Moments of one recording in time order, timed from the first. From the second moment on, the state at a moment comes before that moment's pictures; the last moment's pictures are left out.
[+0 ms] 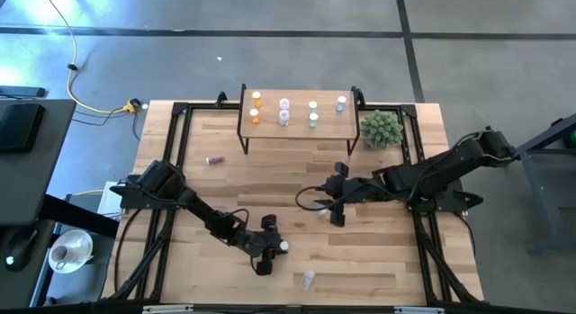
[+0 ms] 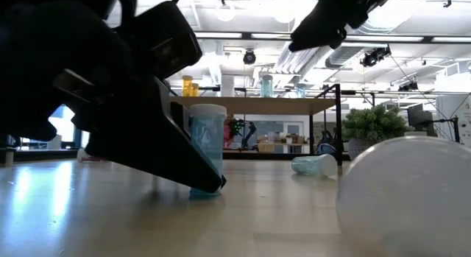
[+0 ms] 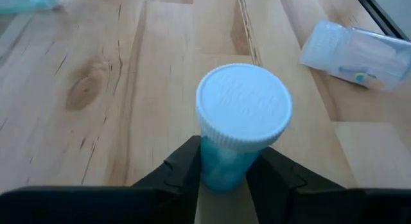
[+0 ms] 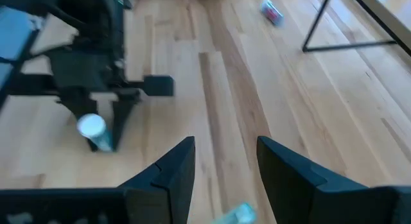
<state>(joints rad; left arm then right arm) -0.40 2.01 0.84 0.52 -0.32 -0.36 0.29 1.33 0.88 -0.19 0.32 0.24</state>
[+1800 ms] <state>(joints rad) -0.19 2.01 1.32 -0.06 -0.38 -0.07 0.42 1.43 0.88 -0.12 0.28 0.10</state>
